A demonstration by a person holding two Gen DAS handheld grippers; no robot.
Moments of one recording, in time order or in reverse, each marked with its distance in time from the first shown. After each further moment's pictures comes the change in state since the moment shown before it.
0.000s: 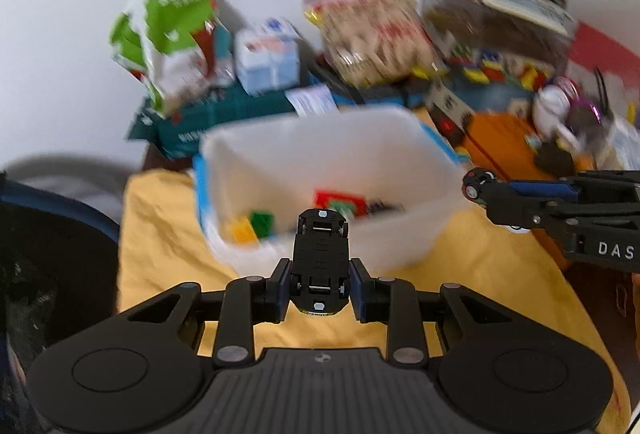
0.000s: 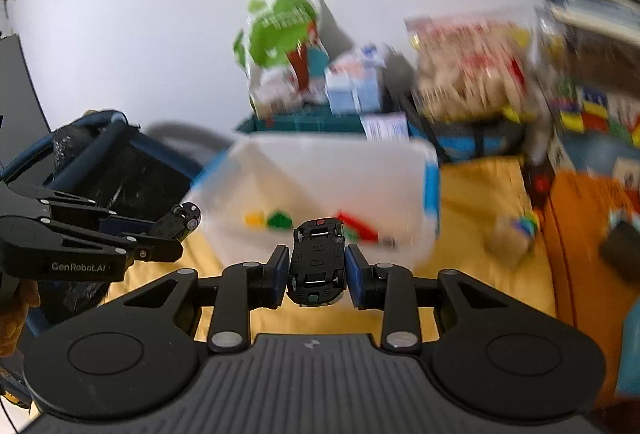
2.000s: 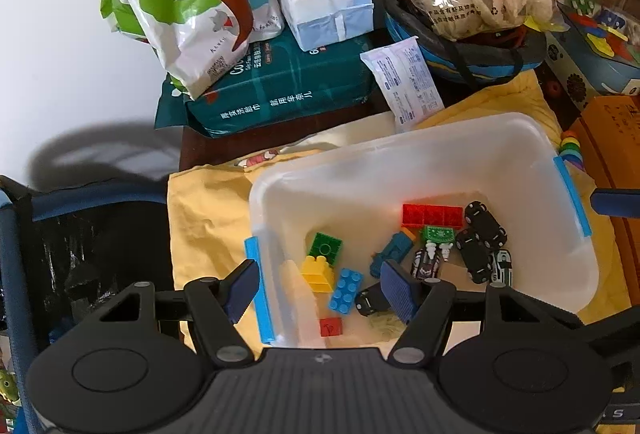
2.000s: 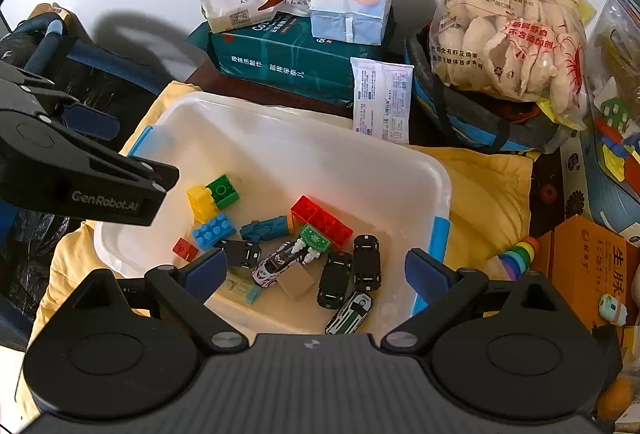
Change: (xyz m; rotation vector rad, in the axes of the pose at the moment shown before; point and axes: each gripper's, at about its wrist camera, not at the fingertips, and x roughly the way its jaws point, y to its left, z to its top) left arm 0.124 0.012 0.128 0.022 0.402 0.201; right arm 0.130 -0.005 0.095 -0.086 0.468 -0.107
